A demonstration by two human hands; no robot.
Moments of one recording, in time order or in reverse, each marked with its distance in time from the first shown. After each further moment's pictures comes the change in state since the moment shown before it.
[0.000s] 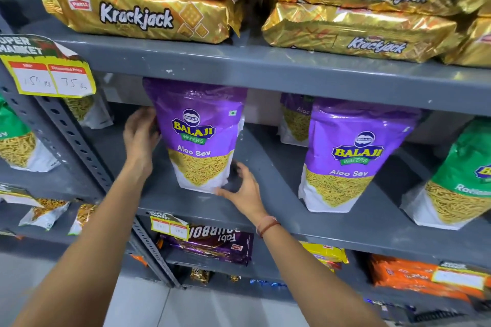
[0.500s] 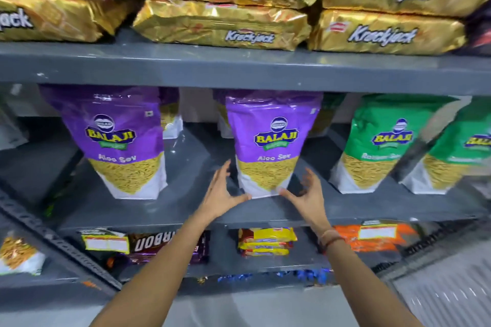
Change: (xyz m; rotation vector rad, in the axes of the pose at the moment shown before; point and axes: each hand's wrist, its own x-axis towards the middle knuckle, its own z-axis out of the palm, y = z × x) left_hand -0.168 -0.160 0.143 0.764 -0.845 -0.044; right_hand -0.094 0.078 -0.239 -0.009 0.489 0.164
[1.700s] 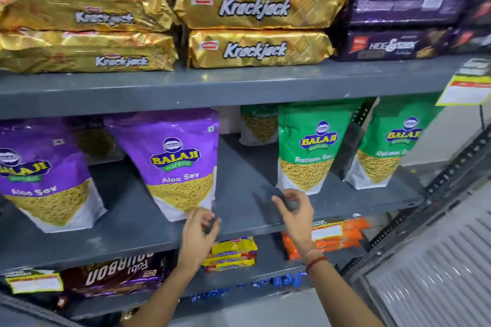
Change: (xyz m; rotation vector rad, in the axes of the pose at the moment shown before) left_hand -0.042 0.039 0.103 0.003 0.274 0.030; right_hand -0.007 0.025 -0.095 0.092 0.263 -0.130
